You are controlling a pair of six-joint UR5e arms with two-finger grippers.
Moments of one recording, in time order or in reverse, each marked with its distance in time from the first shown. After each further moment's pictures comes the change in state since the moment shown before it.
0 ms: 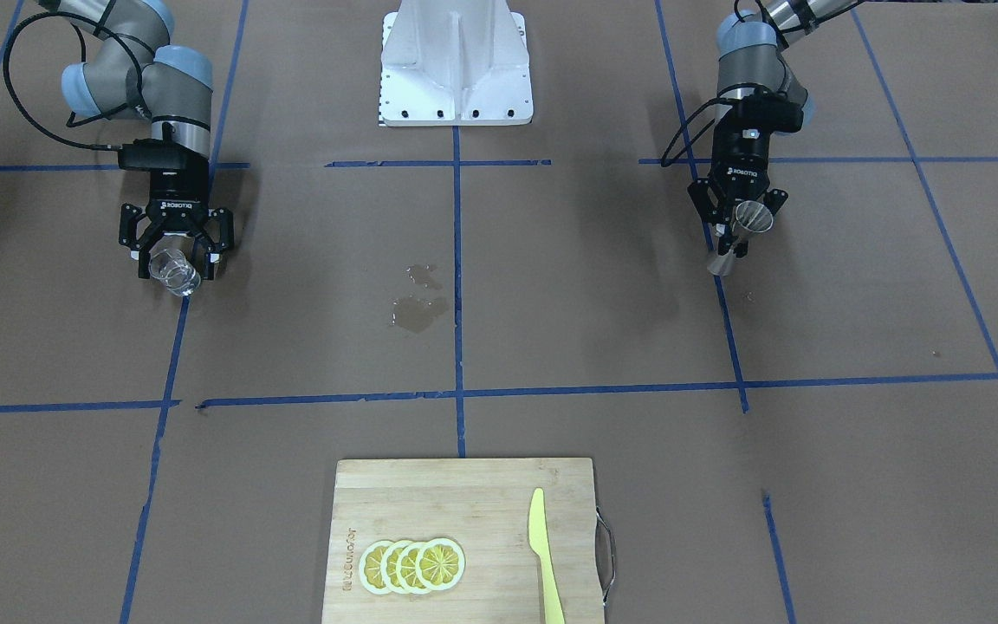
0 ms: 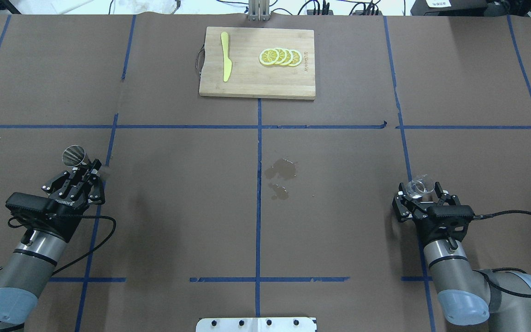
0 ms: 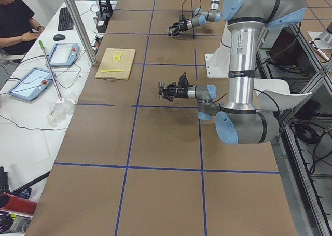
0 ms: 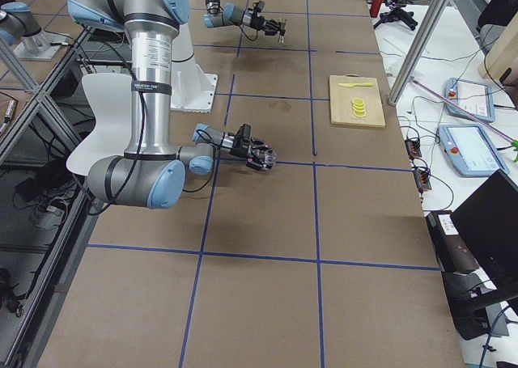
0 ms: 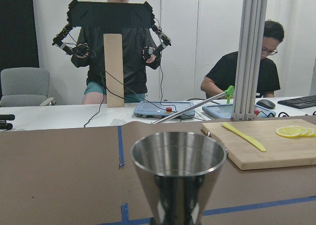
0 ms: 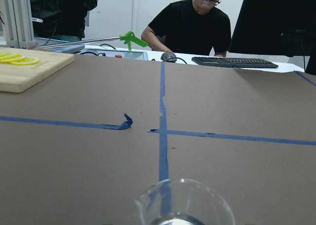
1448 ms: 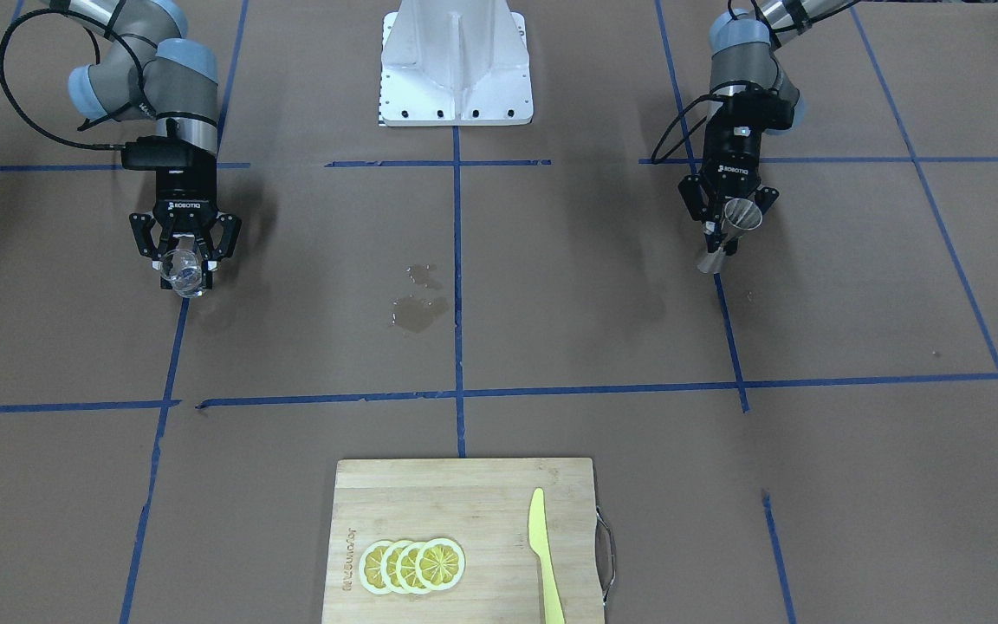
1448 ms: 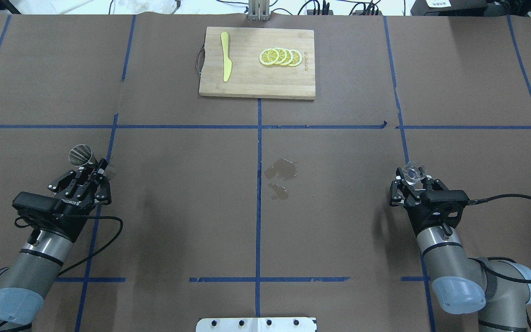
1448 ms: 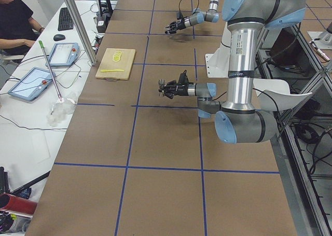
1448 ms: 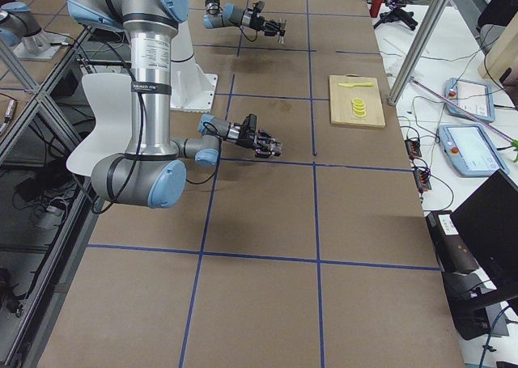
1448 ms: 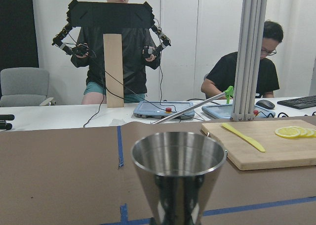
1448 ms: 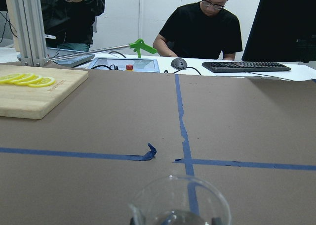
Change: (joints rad) left arm 0.003 -0.041 -0.009 0.001 -0.003 0.066; right arm 0.054 0.038 0.054 0.042 0.050 -0.111
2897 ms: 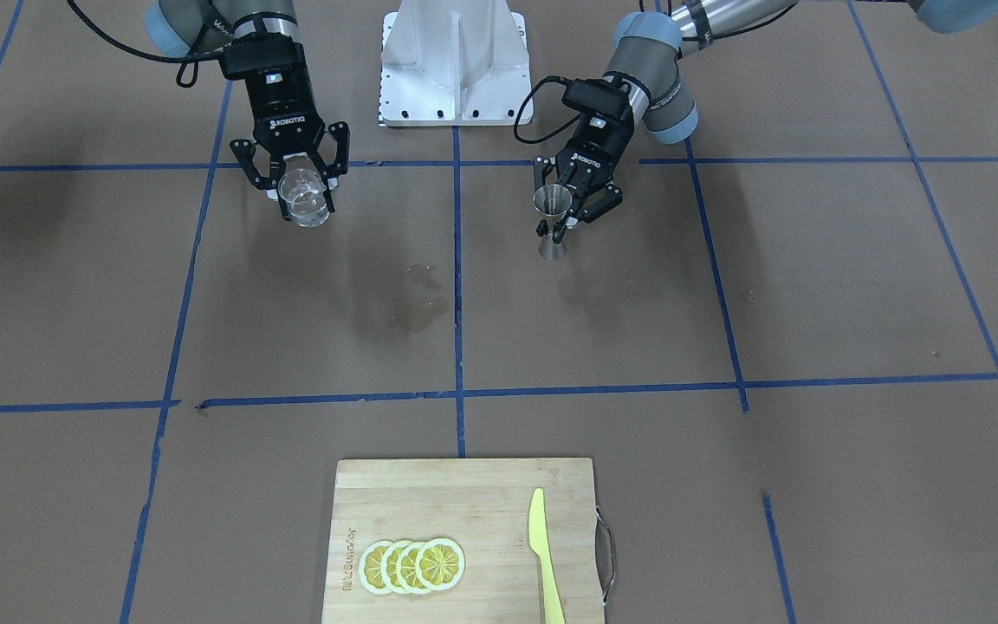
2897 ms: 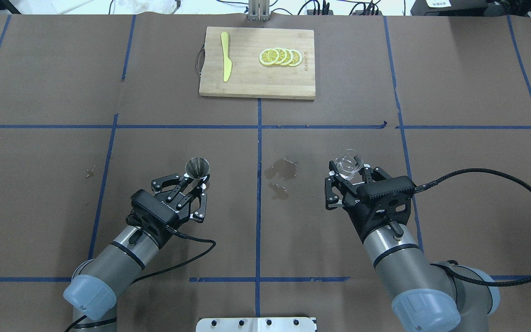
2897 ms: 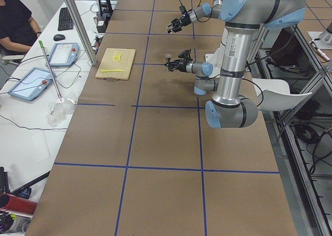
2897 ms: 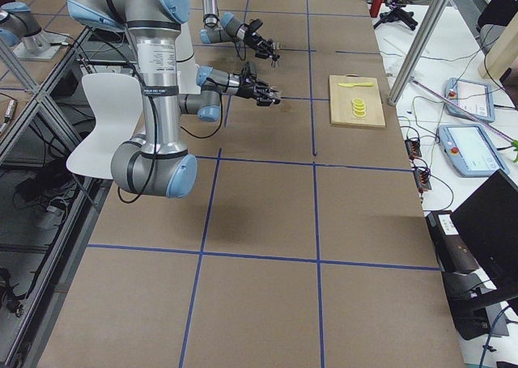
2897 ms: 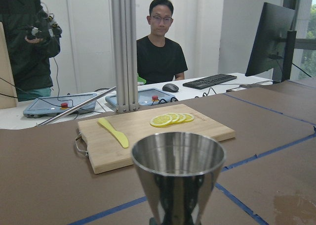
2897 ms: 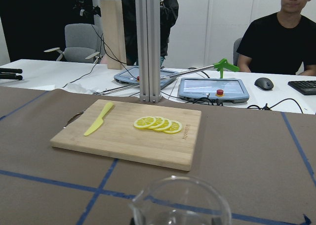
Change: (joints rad) left arm 0.006 -0.311 0.061 0.015 -0.338 0.433; right arm -0.056 0.205 0.291 -0.160 0.068 -0.306
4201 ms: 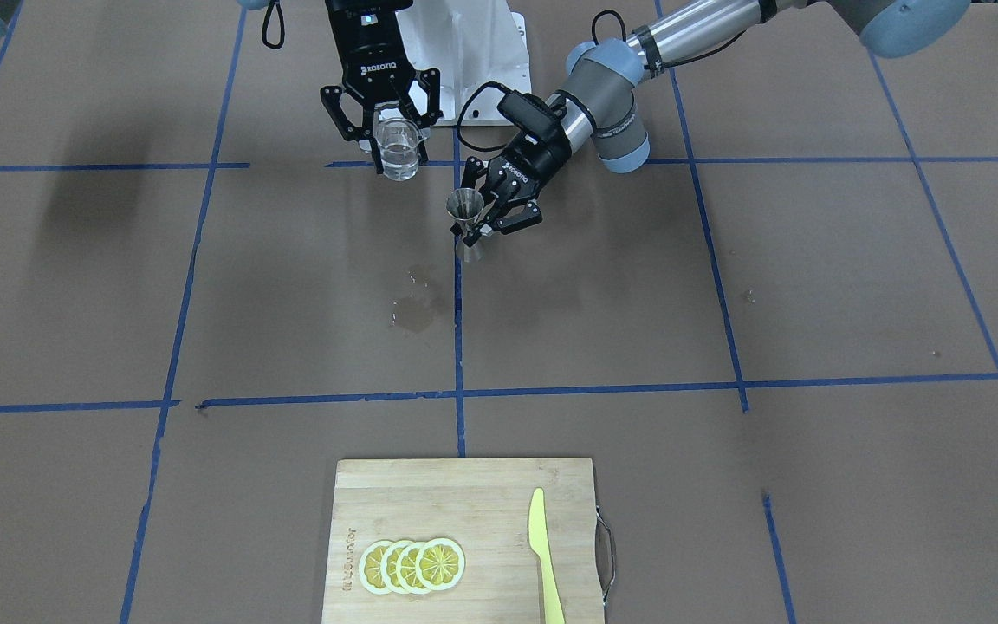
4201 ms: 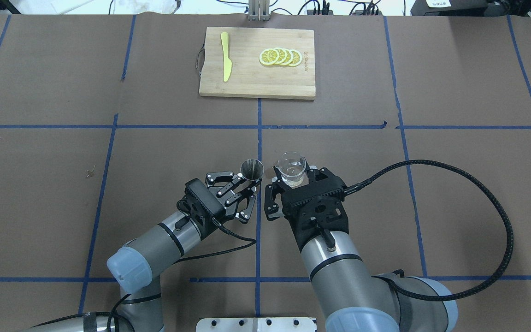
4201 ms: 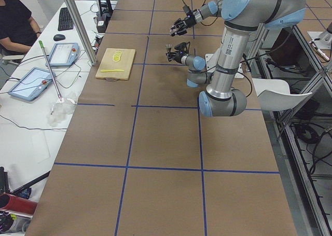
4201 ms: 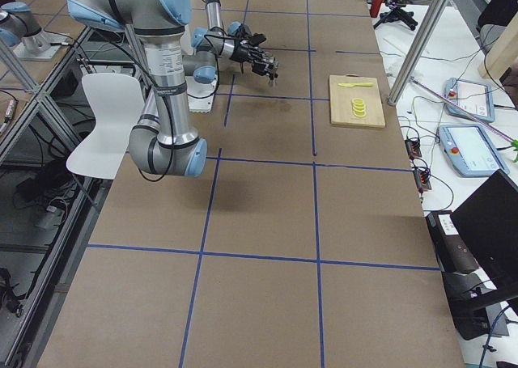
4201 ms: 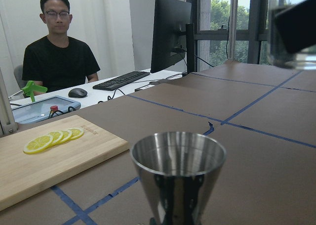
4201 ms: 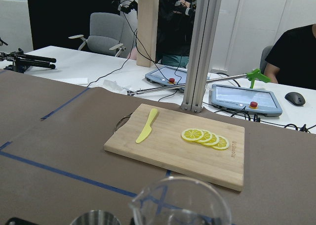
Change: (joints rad) left arm -0.052 -0.191 0.177 -0.113 -0.247 0.031; right arm -0.032 0.240 0.039 -0.315 0.003 -0.066
